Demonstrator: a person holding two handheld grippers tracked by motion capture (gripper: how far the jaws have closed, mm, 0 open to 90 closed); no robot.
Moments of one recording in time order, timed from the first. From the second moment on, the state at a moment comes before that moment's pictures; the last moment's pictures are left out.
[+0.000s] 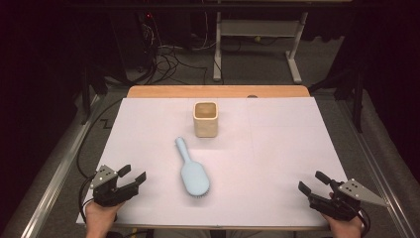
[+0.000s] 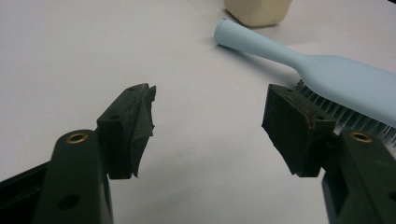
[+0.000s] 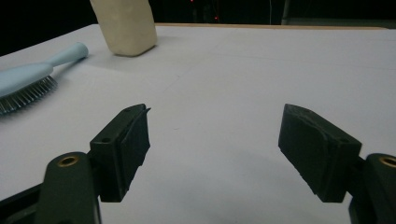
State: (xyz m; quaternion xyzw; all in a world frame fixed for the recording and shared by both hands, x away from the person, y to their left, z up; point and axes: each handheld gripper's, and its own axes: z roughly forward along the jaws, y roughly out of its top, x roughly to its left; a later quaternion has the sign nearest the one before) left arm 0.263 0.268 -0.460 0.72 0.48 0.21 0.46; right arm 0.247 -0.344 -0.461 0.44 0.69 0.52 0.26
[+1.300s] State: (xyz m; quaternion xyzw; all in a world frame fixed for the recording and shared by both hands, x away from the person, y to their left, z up) left arm 0.272 0.246 -0.452 0.72 0.45 0.20 0.48; right arm 0.246 -0.346 -0.462 0.44 0.69 0.52 0.25
